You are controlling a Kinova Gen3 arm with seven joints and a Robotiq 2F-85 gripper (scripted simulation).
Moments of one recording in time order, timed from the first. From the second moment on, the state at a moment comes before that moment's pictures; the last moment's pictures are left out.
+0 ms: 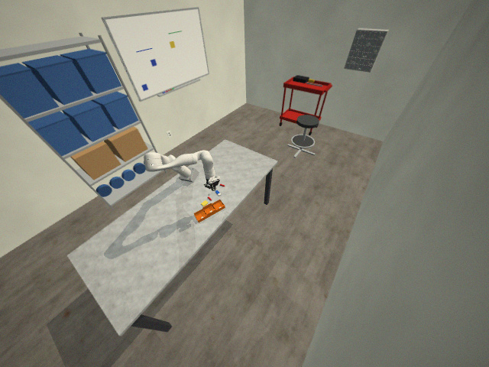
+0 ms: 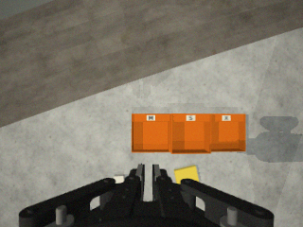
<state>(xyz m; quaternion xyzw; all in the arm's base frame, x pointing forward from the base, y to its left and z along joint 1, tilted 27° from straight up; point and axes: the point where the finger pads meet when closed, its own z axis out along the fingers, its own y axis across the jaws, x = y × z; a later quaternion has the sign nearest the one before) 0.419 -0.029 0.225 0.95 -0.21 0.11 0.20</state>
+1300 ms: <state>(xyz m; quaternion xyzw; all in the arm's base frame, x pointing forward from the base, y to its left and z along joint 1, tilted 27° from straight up) 0.312 0.023 0.043 0.97 -0.02 0.07 0.22</state>
